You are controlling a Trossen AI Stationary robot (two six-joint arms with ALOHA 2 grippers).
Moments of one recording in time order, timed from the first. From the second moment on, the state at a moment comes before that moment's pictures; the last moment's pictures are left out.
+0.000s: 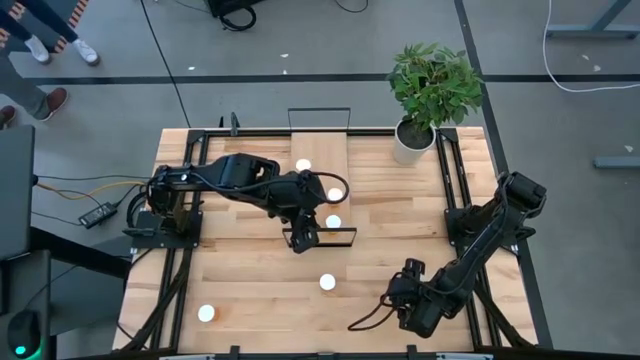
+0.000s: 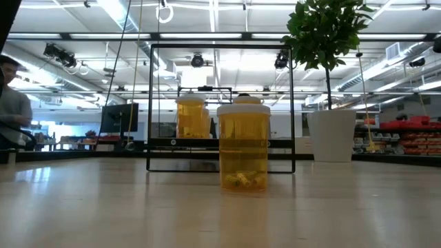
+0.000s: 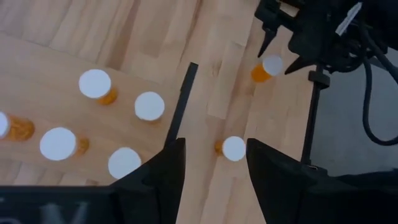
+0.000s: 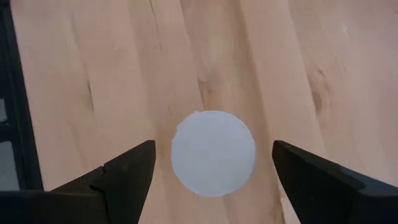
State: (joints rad) left arm -0.18 1.89 2.33 -1.39 -0.08 -0.49; right arm 0.87 1.67 1.07 -0.75 0.34 1.08
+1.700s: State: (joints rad) left arm -0.19 1.89 2.33 -1.44 -0.09 -0.49; right arm 0.79 1.66 1.25 -0.96 0.31 1.06
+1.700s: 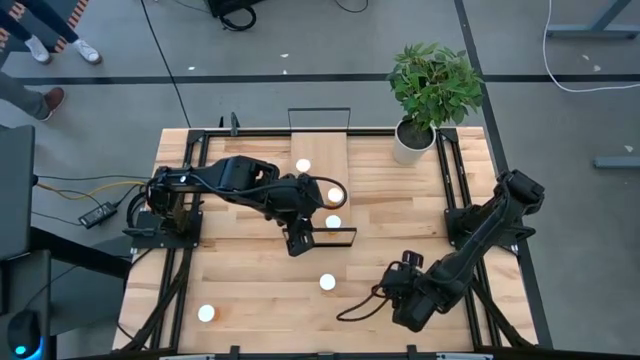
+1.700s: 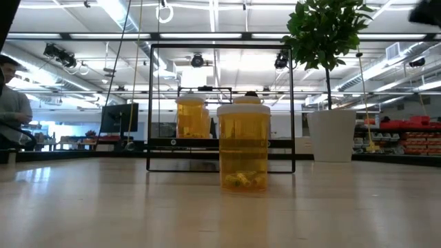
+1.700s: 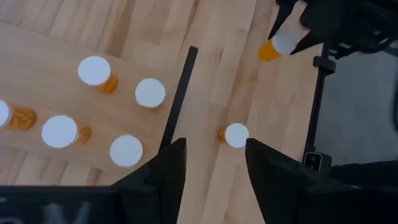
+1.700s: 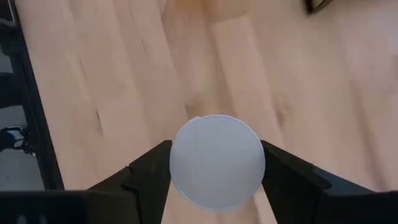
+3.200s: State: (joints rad) left arm -0.12 1.77 2.33 -1.57 -0.16 -0.38; right arm -0.16 1.69 1.76 -1.04 0.21 0.21
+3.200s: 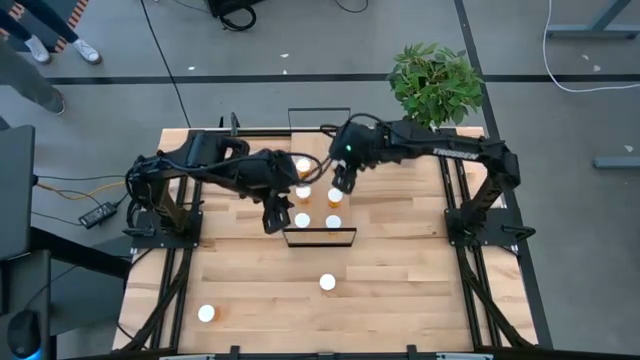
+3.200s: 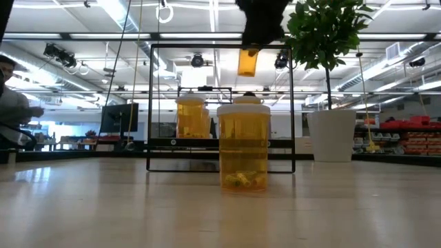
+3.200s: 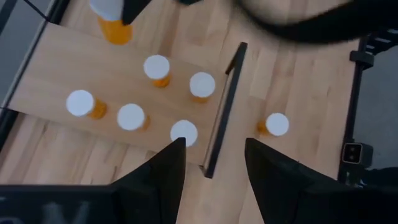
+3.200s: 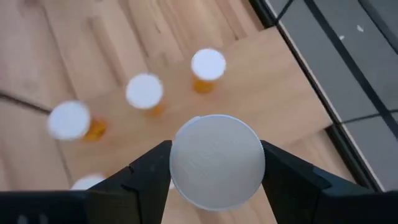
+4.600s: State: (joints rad) left arm 0.03 1.66 2.33 -1.57 -0.16 -0.32; right arm -0.34 1.79 1.40 -0.65 0.08 0.21
